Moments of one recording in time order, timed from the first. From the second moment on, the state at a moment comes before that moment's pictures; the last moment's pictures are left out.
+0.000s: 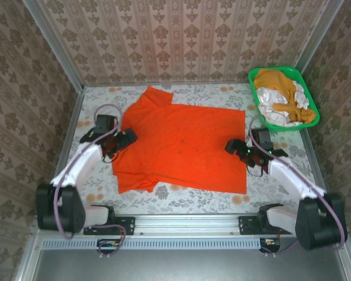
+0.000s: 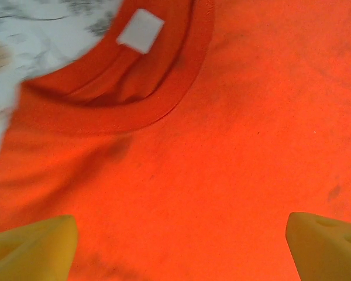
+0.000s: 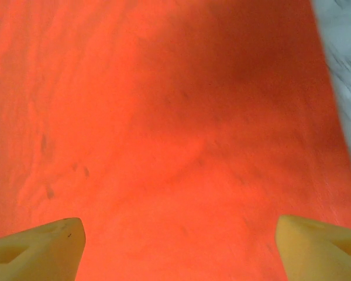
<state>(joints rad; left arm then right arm) -0.18 1.36 0.90 -0.55 0.14 -0.65 0.14 1.22 0.66 -0.35 -0.21 0.68</state>
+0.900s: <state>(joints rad) -0.15 1.88 1.17 -0.30 0.16 -0.70 0.14 2.00 1.26 -0.16 -0.12 0.66</state>
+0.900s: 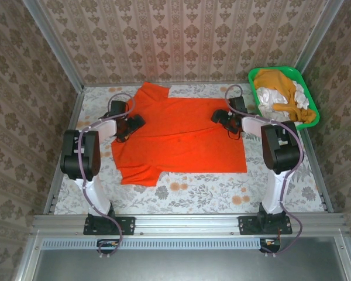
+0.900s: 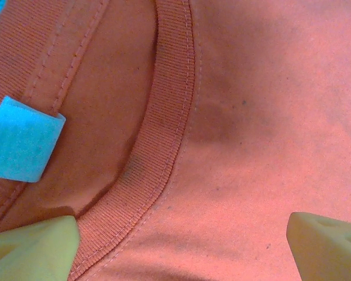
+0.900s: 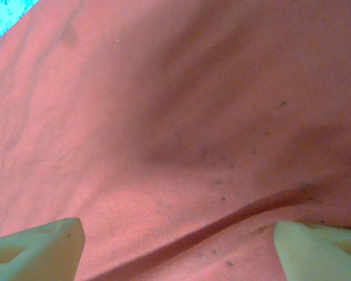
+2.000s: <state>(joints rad) -0.12 0.99 0.53 -0.66 0.19 -0.64 0.28 1.43 0.80 -0.14 -0.17 0.68</state>
